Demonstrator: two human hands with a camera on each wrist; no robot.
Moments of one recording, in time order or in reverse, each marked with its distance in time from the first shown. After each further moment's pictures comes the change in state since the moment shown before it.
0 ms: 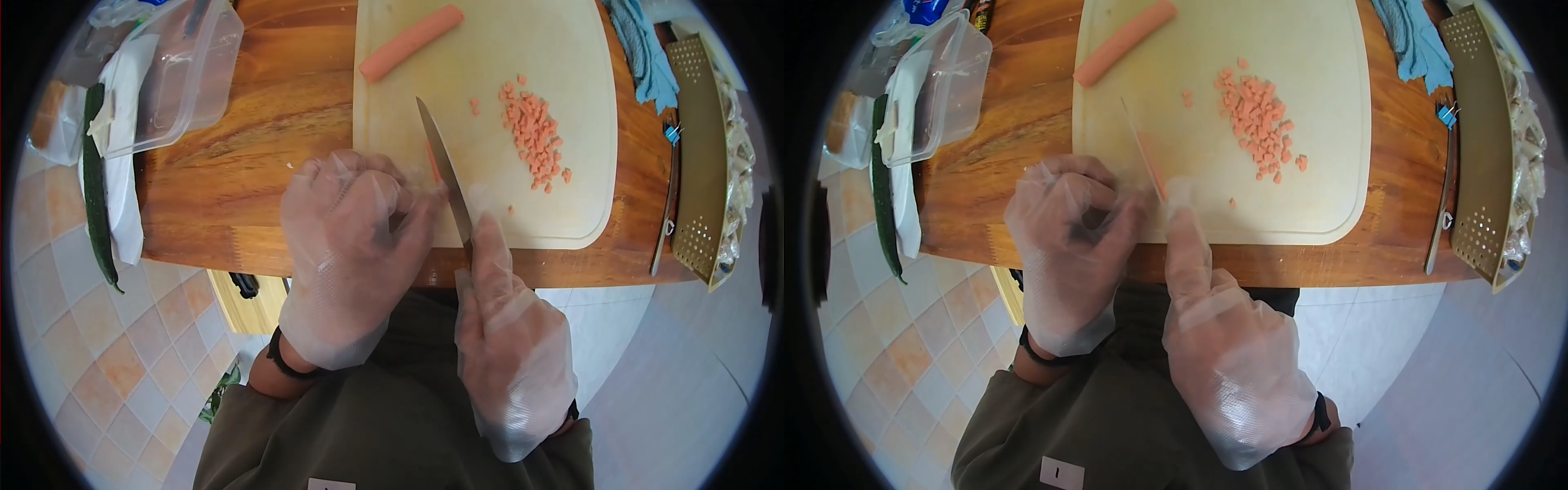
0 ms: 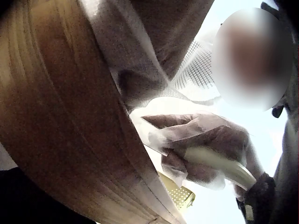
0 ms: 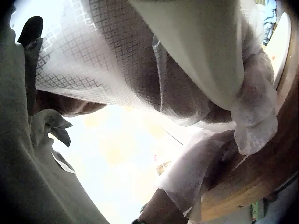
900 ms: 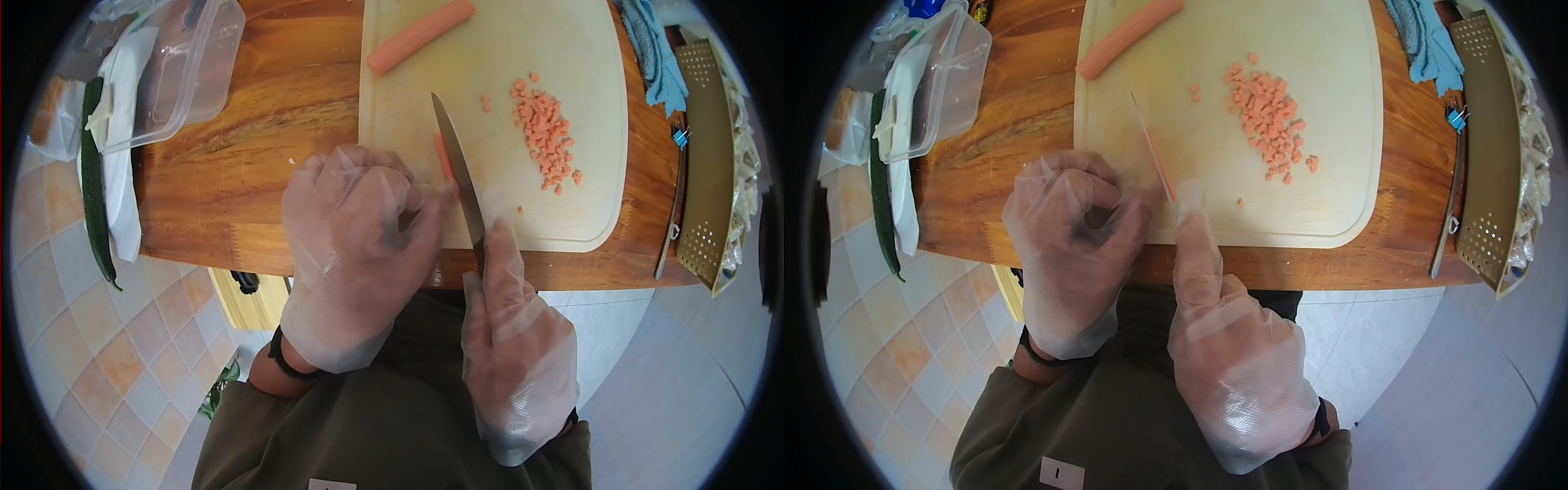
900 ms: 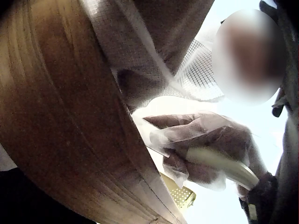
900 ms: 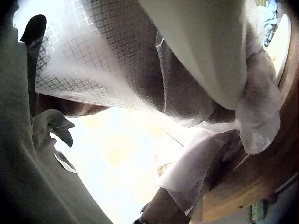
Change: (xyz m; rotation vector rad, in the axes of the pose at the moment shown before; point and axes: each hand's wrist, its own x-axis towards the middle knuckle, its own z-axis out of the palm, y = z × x) left_hand 0.001 0.001 0.001 0.024 0.028 0.011; right_hand 0.001 -0.012 -0.010 0.092 -0.098 0.166
